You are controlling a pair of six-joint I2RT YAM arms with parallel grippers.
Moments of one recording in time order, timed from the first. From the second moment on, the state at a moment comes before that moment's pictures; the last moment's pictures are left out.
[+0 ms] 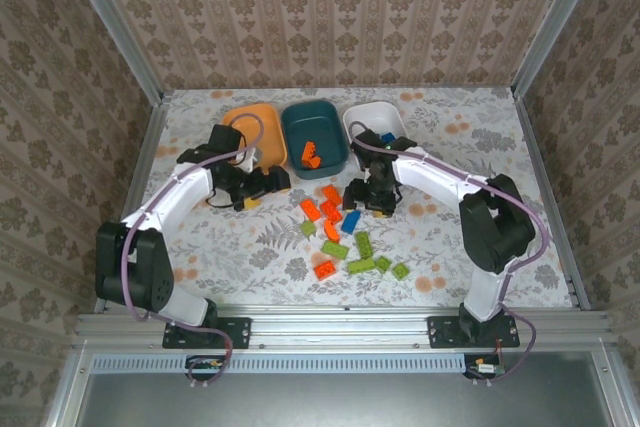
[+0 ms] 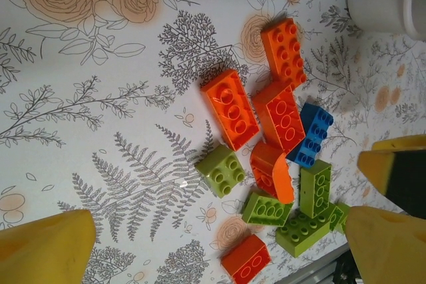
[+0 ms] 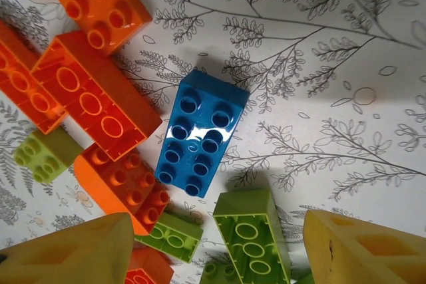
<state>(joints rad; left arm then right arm) -0.29 1.48 1.09 -0.80 0.52 -0.46 0.55 1.83 1.37 -0.95 -0.22 0.69</state>
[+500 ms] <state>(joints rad) -0.26 1.41 1.04 -0.79 0.52 -0.47 0.56 1.95 1.40 -0.95 -0.21 0.71</state>
